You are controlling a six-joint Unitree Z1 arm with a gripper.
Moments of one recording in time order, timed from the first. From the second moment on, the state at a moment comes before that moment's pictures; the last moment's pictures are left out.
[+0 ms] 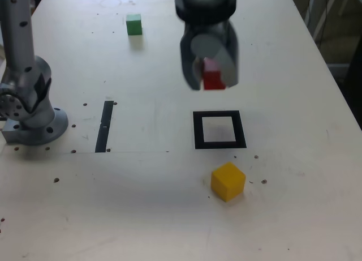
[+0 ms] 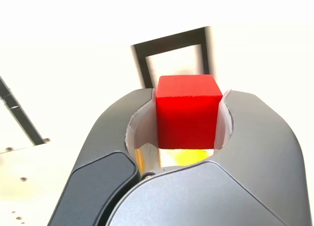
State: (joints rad) arm -0.08 1.81 -1.47 1.18 0.10 0.05
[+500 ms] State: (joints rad) arm -0.16 1.94 -1.37 1.14 0.13 -0.08
